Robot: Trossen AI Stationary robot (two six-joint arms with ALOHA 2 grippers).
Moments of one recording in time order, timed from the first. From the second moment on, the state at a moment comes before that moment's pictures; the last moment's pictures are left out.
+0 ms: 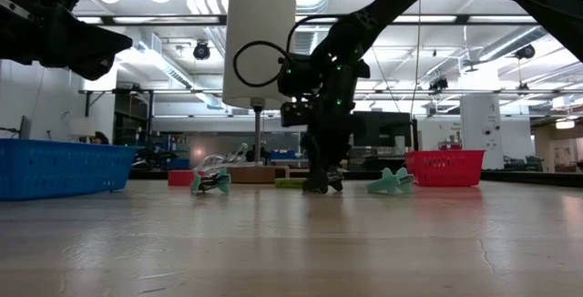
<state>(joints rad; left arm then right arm) -0.27 0.04 0.06 -0.08 -0.30 -0.03 -0.32 2.15 1.53 -0.73 -0.21 -0.41</state>
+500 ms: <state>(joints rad) -0.27 0.04 0.06 -0.08 -0.30 -0.03 -0.32 2.15 1.57 -0.59 -0.15 -0.13</state>
